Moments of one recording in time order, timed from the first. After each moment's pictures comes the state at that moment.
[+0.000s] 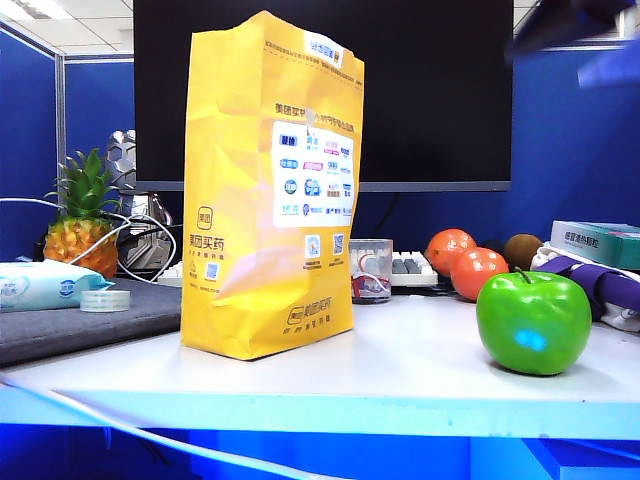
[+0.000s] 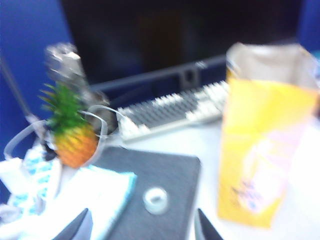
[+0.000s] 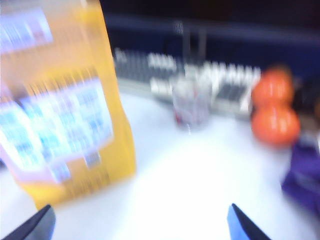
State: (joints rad) left arm -0.30 0.27 0.74 -0.56 -0.02 0.18; right arm 0.36 0.67 0.43 0.08 -0.10 0.05
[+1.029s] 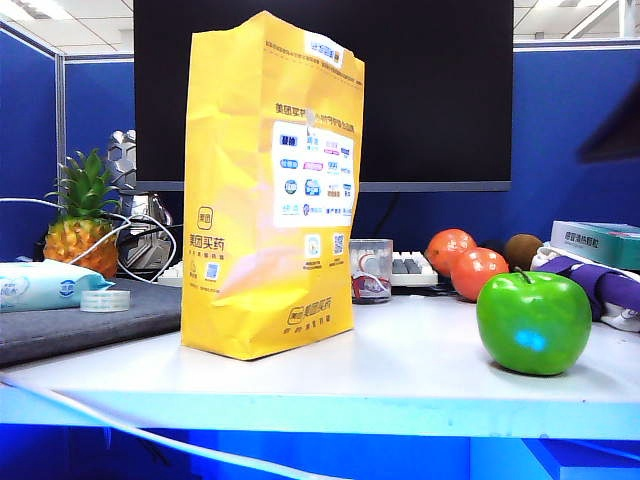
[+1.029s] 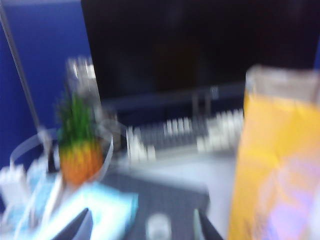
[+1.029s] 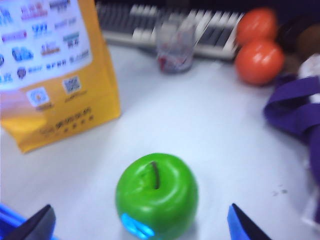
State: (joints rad) left arm -0.30 0.12 0.45 -0.21 -0.08 0.12; right arm 0.35 0.30 0.18 -0.09 -0.06 0.05
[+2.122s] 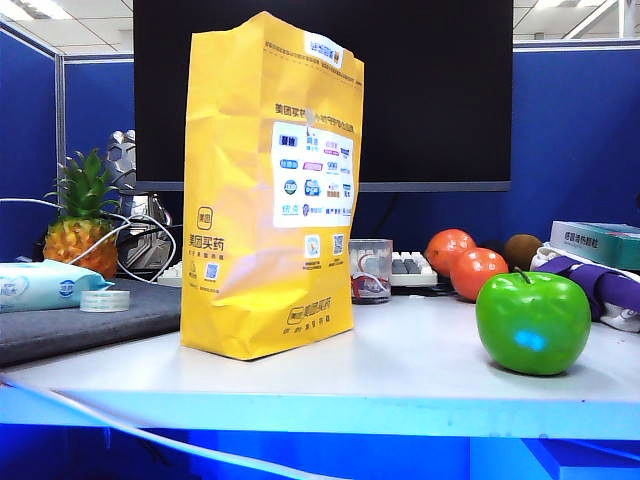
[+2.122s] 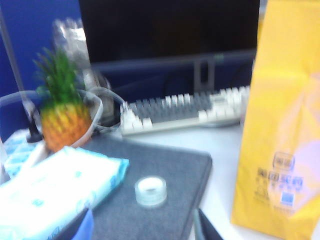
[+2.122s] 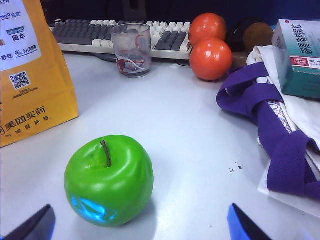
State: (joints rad) left arm -0.30 0.01 0.01 0.09 -0.09 0.12; right arm 0.23 0.00 0.01 -0.15 -0.05 0.05
